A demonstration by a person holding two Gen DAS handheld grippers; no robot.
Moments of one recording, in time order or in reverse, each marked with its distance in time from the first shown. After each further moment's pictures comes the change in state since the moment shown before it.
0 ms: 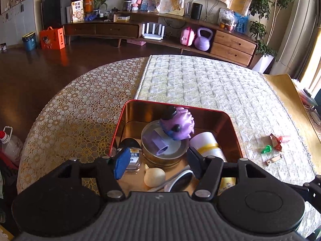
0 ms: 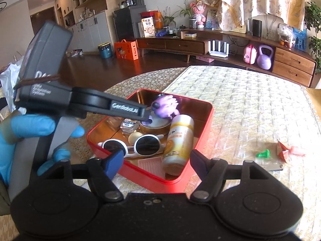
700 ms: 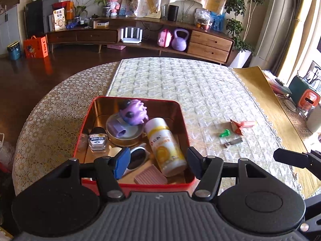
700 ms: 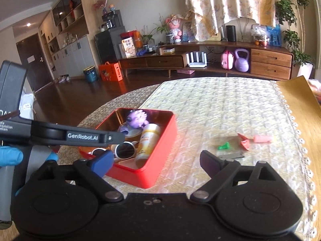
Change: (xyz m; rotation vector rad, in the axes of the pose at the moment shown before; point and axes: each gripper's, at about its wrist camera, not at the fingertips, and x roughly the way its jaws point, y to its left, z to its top) left arm -0.058 -0.052 -0.024 0.071 -0.013 -0.093; right arm -0.070 -0.046 -0.021 0.125 -0.115 -0.054
